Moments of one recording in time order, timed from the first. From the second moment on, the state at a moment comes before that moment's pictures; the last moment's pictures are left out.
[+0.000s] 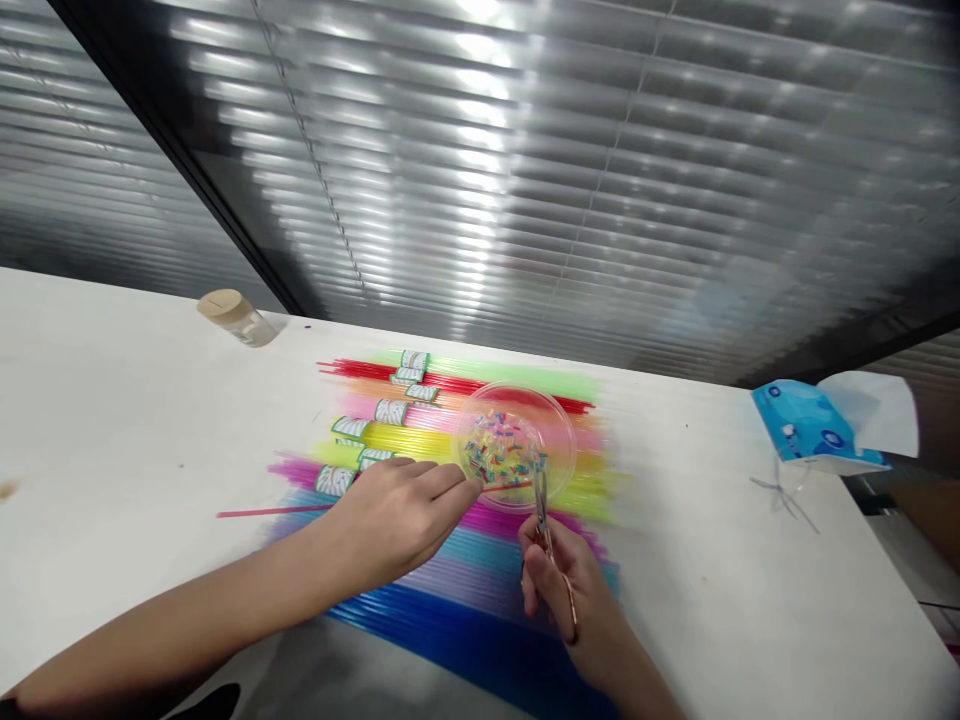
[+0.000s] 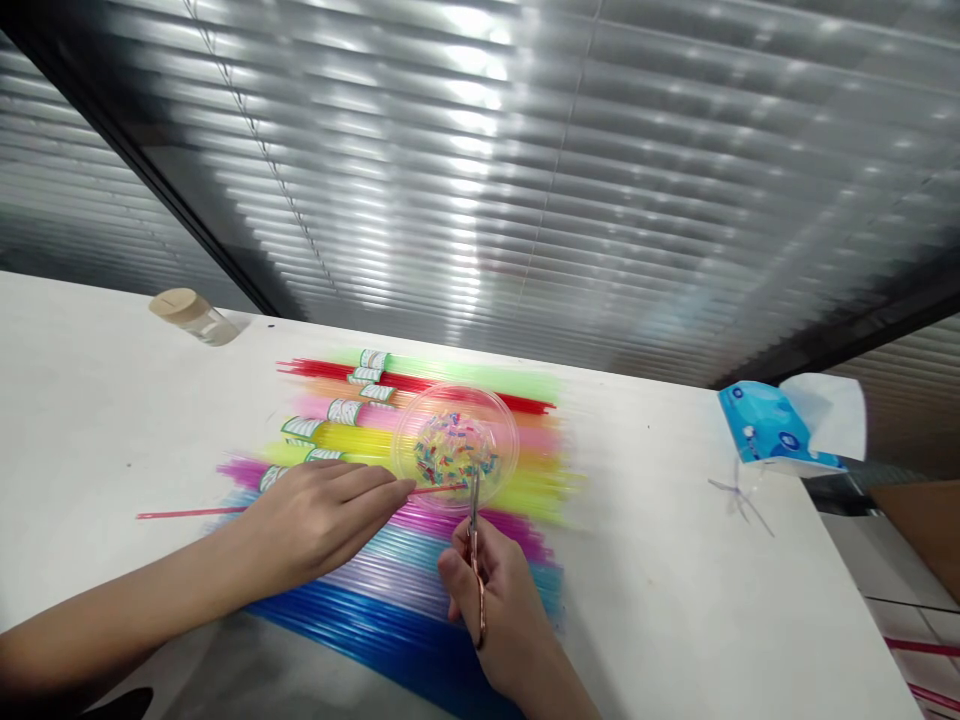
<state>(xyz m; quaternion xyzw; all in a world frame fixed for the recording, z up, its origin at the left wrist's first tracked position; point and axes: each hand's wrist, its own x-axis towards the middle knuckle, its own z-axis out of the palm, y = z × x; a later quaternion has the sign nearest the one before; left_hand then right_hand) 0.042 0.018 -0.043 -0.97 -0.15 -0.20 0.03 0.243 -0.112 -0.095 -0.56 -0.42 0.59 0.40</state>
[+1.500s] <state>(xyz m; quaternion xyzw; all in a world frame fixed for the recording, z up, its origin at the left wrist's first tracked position) 0.043 0.013 -0.041 -0.98 -0.15 -0.16 0.01 0.243 -0.109 -0.089 -0.57 -0.45 0.58 0.36</state>
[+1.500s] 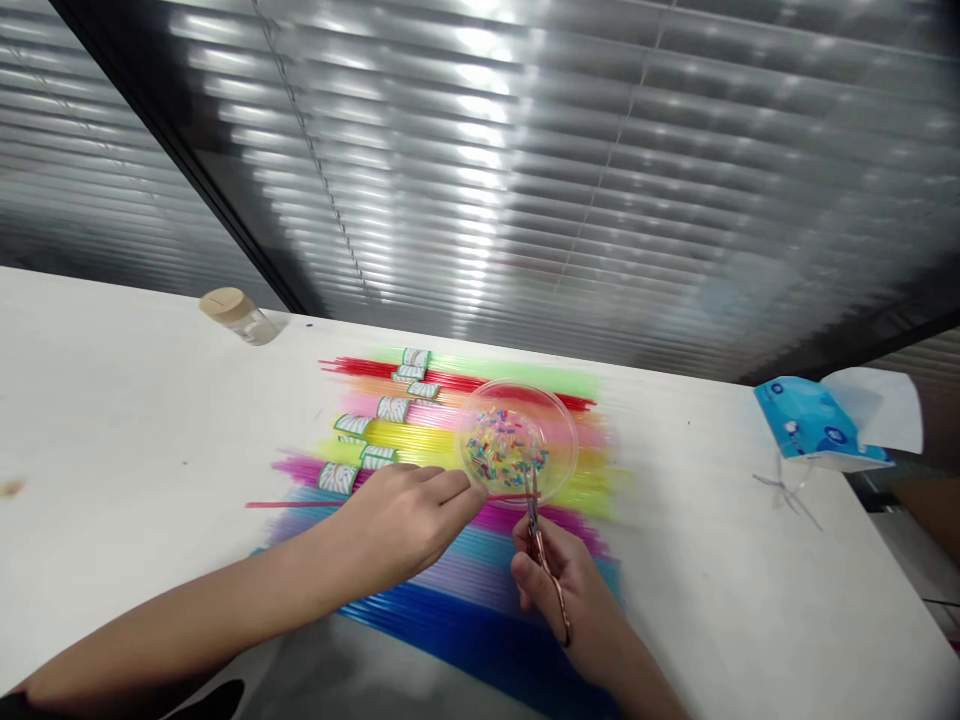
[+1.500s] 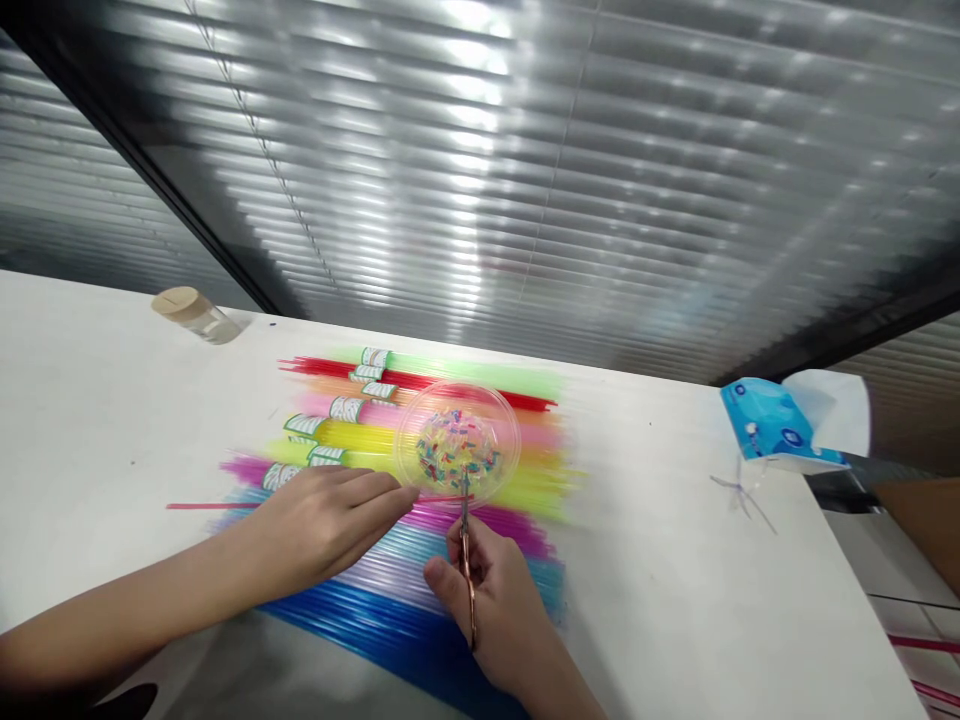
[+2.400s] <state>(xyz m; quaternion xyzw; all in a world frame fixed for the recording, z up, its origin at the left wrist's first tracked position) 0.041 0.017 -0.039 -0.97 -0.16 -0.19 0.05 0.243 -0.110 -0.091 -0.58 -0.42 0.58 0.39</state>
